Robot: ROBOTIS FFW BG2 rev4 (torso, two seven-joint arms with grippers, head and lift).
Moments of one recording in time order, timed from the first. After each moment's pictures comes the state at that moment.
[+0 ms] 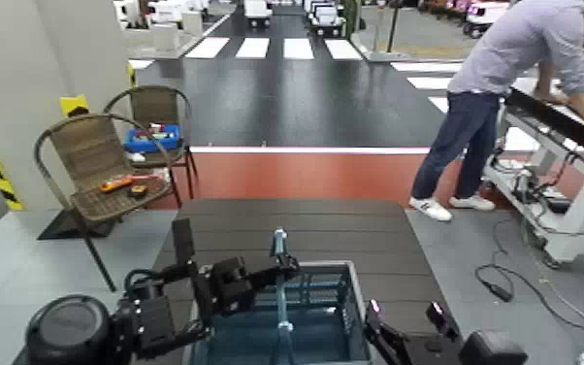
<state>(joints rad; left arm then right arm) -0.27 0.23 -0.11 -1.48 1.41 1.03 -0.31 0.37 -0.12 0.20 -1.89 -0.22 -0.07 -0.11</state>
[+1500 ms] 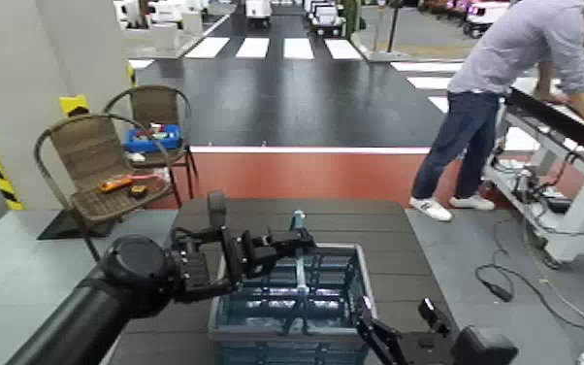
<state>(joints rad) -0.63 0.22 -0.38 -1.04 1.32 0.92 -0.44 0.34 -0.12 0.22 -1.88 -0.24 -0.07 -0.11</state>
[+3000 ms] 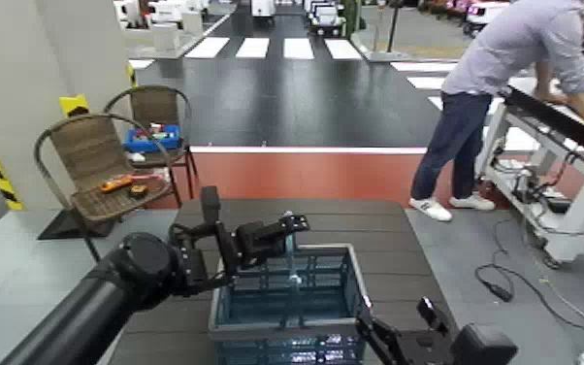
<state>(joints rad) -0.69 0.21 -0.40 -0.91 1.21 0.80 -0.58 0.34 -0.12 0.22 -1.88 -0.25 -0.07 -0.10</state>
